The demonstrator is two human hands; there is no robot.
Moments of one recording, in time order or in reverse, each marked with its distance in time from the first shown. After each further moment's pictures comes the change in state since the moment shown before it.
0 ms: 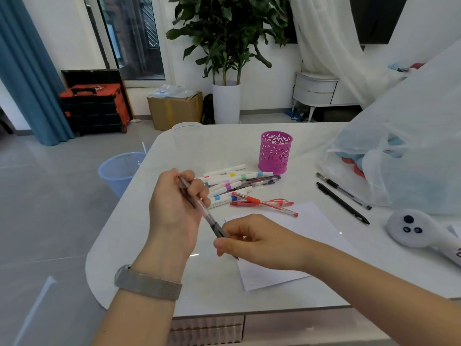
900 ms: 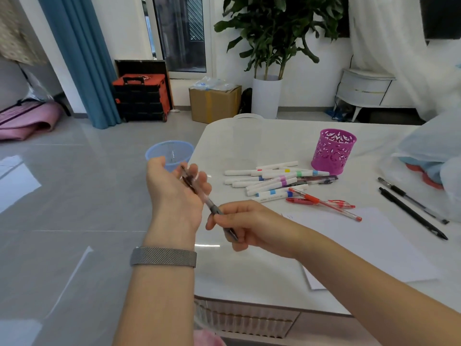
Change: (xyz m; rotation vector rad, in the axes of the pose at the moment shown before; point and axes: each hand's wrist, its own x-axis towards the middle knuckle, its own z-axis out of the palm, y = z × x) left_hand 0.017 0.062 -0.073 -0.214 0.272 -0.040; right_hand 0.082 -0.038 0.058 0.600 -0.242 0.009
